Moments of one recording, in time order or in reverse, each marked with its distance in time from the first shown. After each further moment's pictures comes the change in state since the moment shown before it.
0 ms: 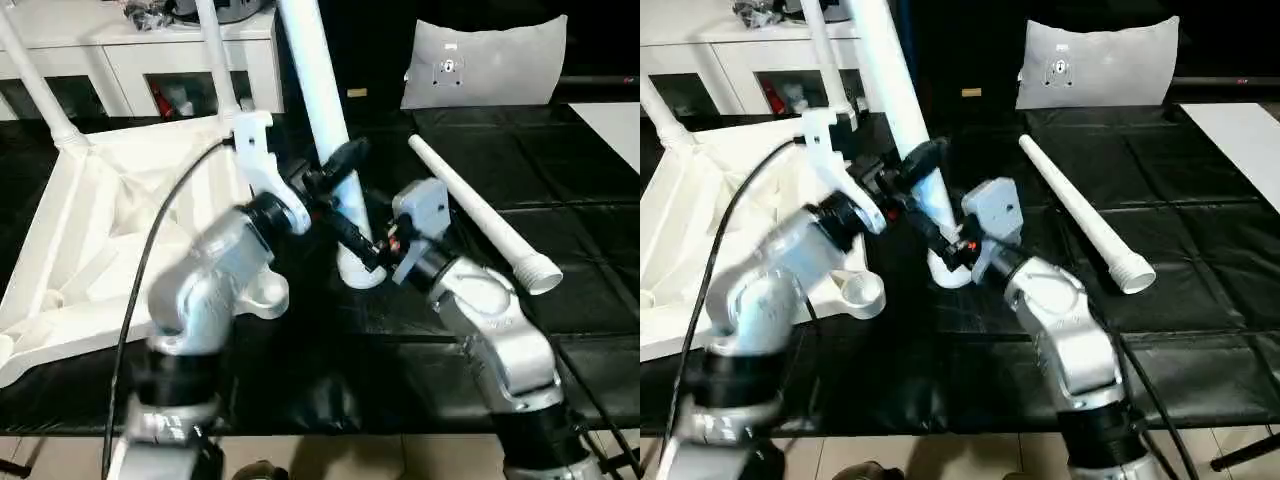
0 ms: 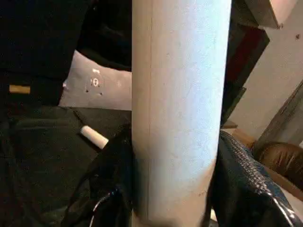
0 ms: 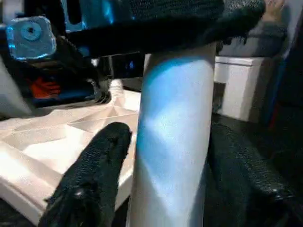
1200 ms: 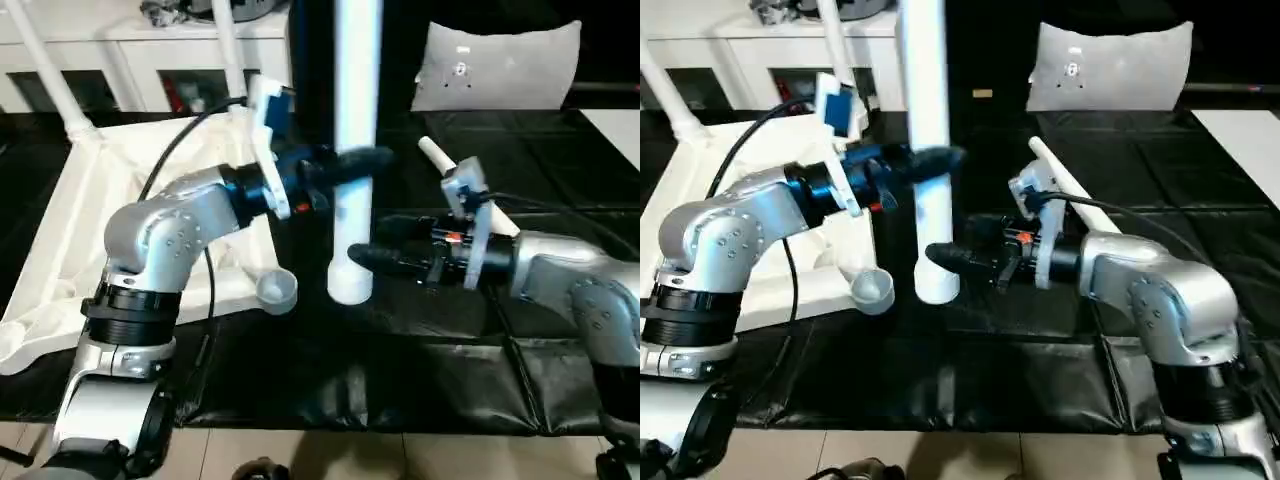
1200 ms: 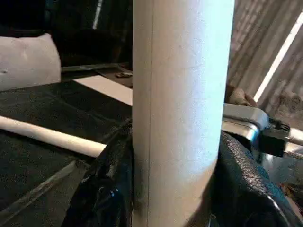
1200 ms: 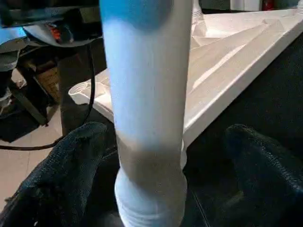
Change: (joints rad) left arm -0.188 0.235 -0.089 0.127 -0.109 0.180 -0.455; right arm -0.172 -0.348 -0.106 -0.040 0.426 0.655 0.252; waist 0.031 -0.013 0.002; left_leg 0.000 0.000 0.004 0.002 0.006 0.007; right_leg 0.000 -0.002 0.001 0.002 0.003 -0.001
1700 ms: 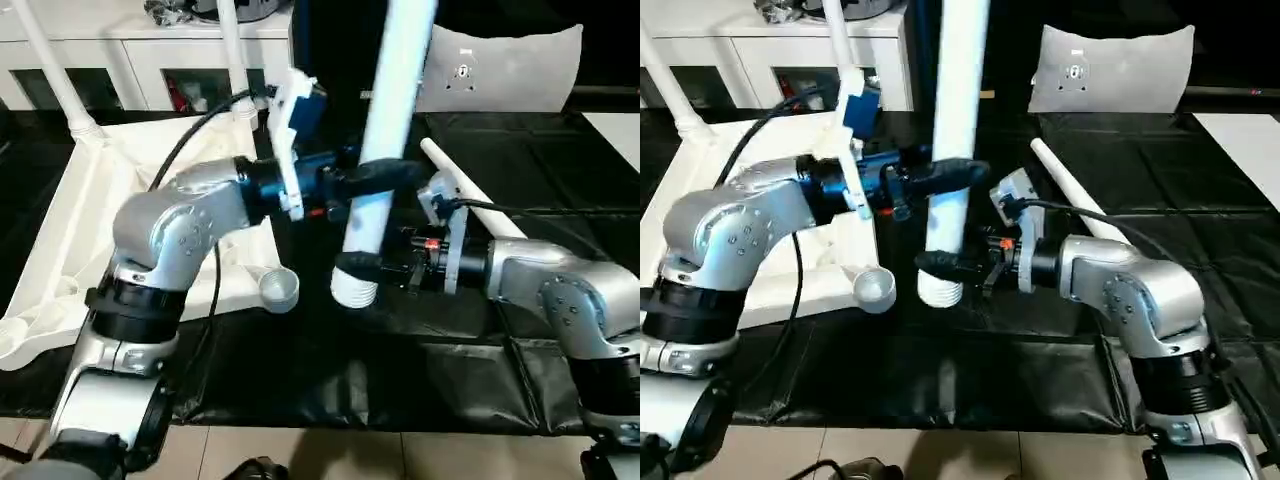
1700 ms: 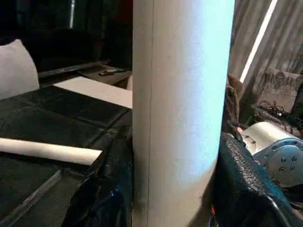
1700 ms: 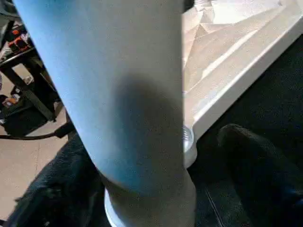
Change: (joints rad) left arm -0.033 0.006 -0.053 -0.028 0.025 -0.017 -0.054; right arm -0.005 0.037 0.043 0.065 -0.025 -0.033 0.013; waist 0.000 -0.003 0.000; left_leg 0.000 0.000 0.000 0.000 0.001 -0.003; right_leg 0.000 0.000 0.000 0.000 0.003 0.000
